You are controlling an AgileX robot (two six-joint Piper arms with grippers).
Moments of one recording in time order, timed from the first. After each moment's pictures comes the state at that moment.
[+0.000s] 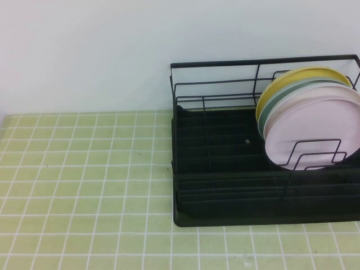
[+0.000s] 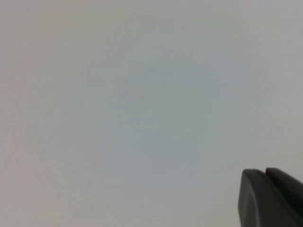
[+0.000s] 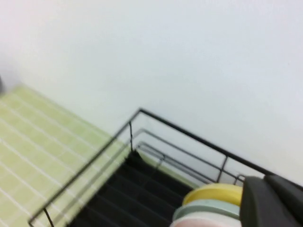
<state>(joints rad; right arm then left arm) 0.00 1.17 -1.37 0.73 0.79 -0.85 -0.72 0.54 -0.84 -1.76 -0.63 2.13</state>
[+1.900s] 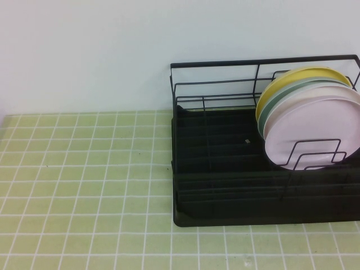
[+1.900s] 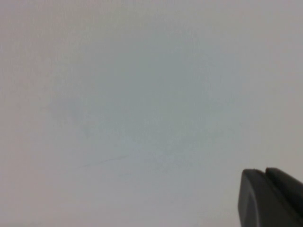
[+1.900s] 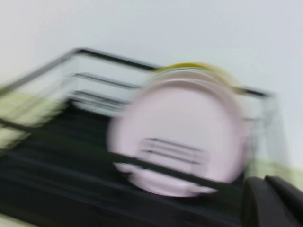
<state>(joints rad) 0.00 0.14 -0.19 0.75 0.29 -0.91 -0.40 0.48 -0.73 -1.76 -0.69 2.19</state>
